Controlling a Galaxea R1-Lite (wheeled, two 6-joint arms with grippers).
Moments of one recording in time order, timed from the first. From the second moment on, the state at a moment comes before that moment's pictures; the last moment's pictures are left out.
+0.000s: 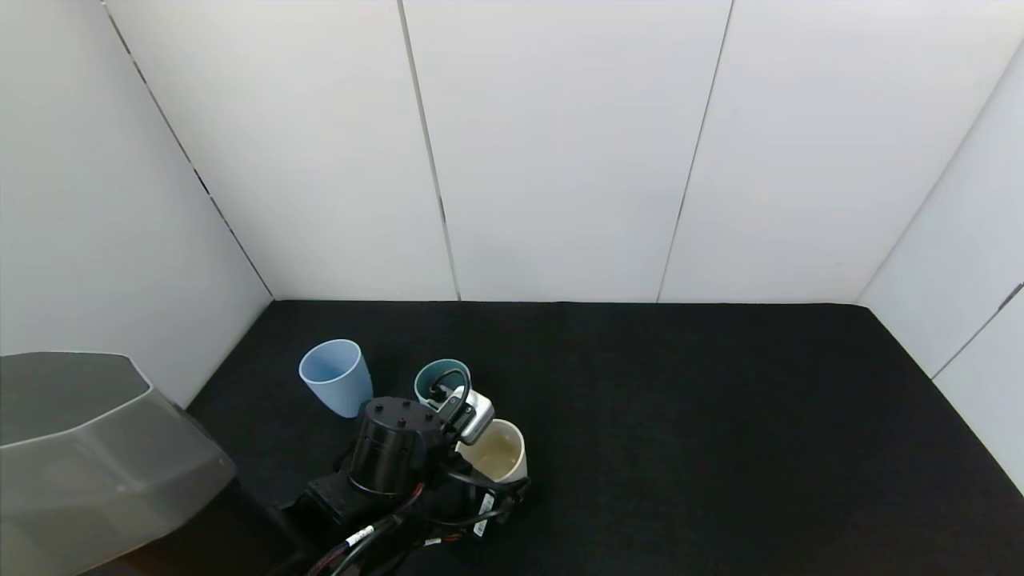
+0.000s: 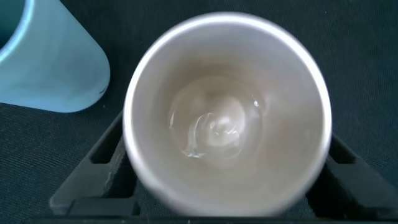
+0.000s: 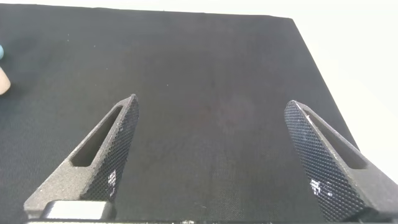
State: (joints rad) left arm -0.61 2.00 -0.54 -0.92 0.03 0.02; right arm 0.01 0.00 0.00 0.00 0.00 0.01
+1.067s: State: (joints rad) left arm -0.62 1.74 -0.49 -0.76 0.03 0.04; right arm 0.01 0.00 0.00 0.00 0.00 0.01
